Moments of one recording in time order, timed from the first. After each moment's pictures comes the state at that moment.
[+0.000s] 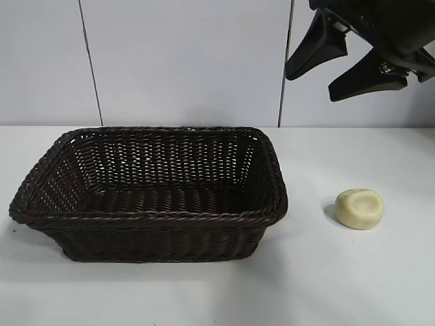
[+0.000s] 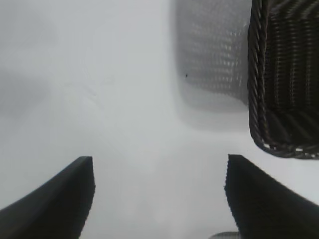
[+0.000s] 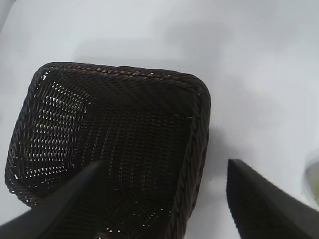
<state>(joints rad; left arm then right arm) -0.05 0.99 -0.91 0.01 1.24 0.04 0.19 1.47 -1.01 0.75 0.58 -0.48</state>
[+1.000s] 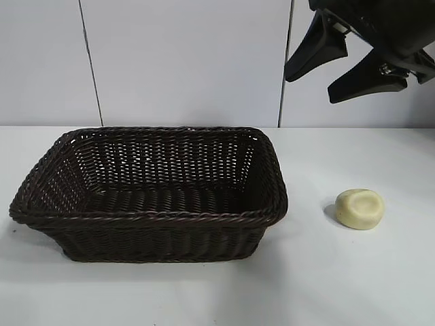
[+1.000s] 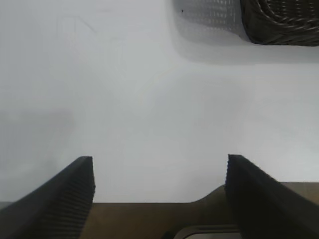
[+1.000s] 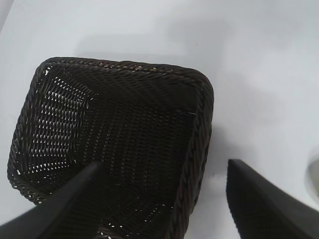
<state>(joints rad) -0.05 0.25 -0.48 -0.01 1.11 0.03 0.19 1.47 -1.01 0.75 0.60 -0.47</state>
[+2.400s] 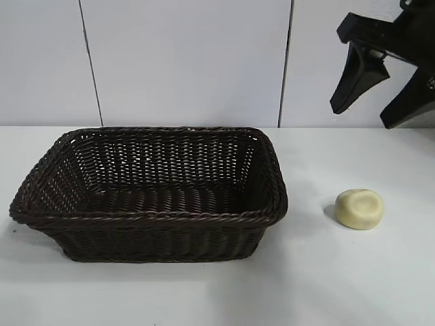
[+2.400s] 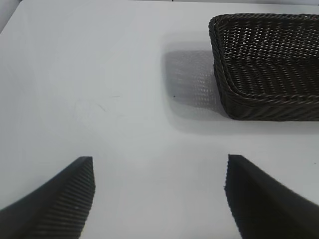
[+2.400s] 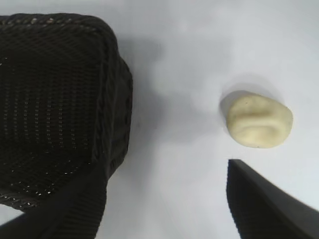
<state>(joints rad) -0.05 -0.01 -0.48 -0.01 1.13 0.03 0.06 1.67 -1.28 0.33 0.90 -0.12</state>
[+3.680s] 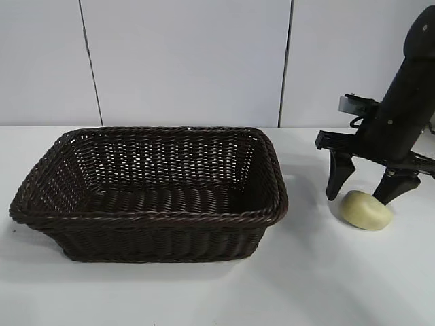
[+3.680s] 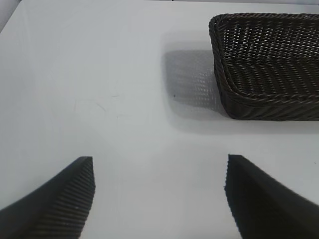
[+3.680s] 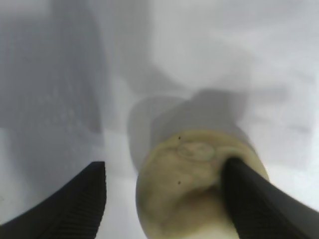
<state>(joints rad) -0.05 -0.01 -0.48 -0.01 1.13 0.03 0.06 2.08 -1.35 0.21 0.85 0.00</state>
